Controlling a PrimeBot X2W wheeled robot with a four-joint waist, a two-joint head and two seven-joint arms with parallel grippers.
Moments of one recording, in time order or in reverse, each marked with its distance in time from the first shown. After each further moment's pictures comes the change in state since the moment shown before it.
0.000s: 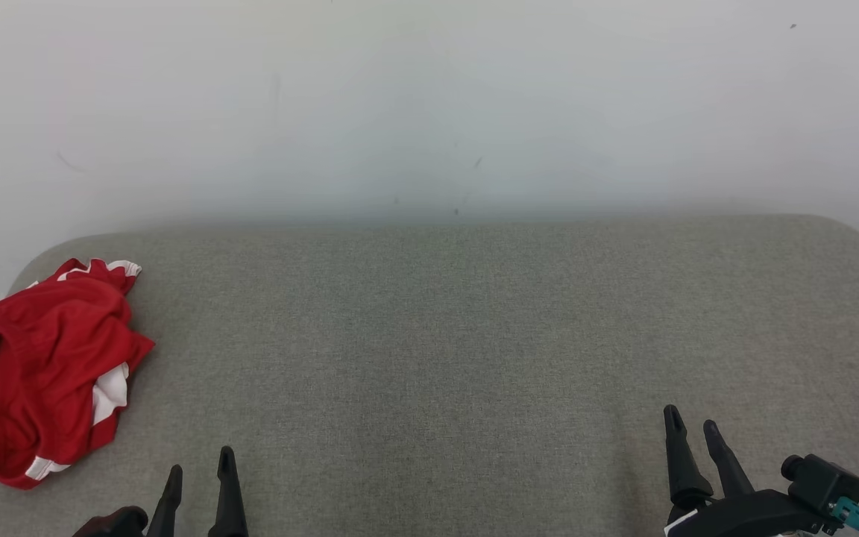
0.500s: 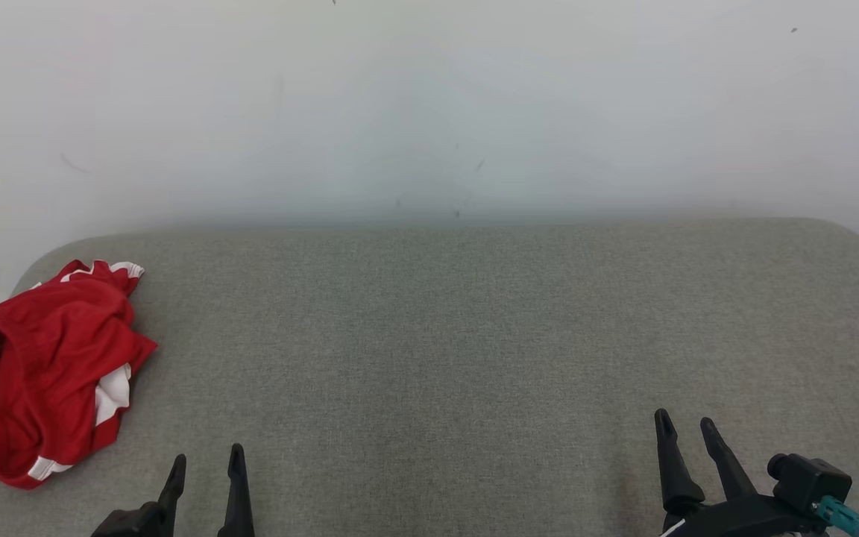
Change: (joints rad) left arm 0.000 0.023 -0.024 -0.004 0.172 -0.005 -0.035; right arm 0.014 0.001 0.002 -0.021 -0.173 0.000 -0.007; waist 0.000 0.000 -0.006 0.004
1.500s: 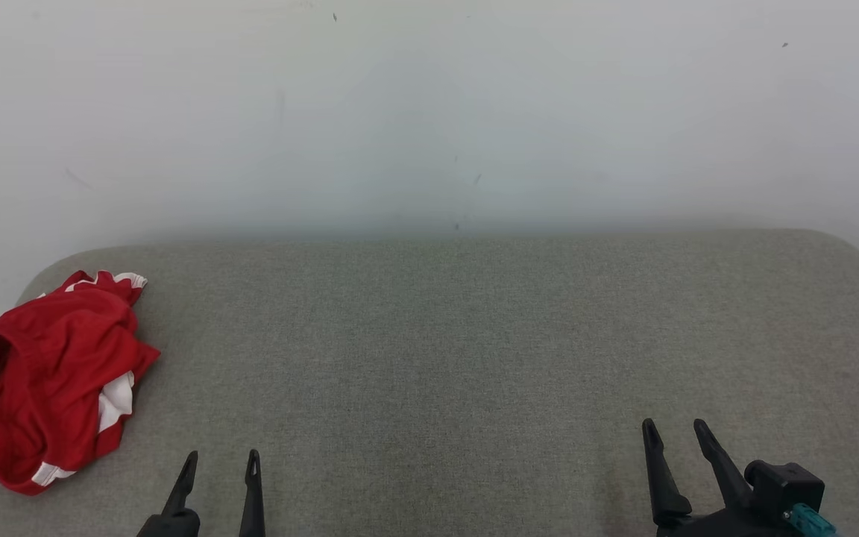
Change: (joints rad) left arm 0.005 0.001 -0.012 0.019 0.223 0.002 -0.055; right arm 0.016 0.003 0.005 -0.002 -0.209 0.000 -0.037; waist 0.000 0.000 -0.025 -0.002
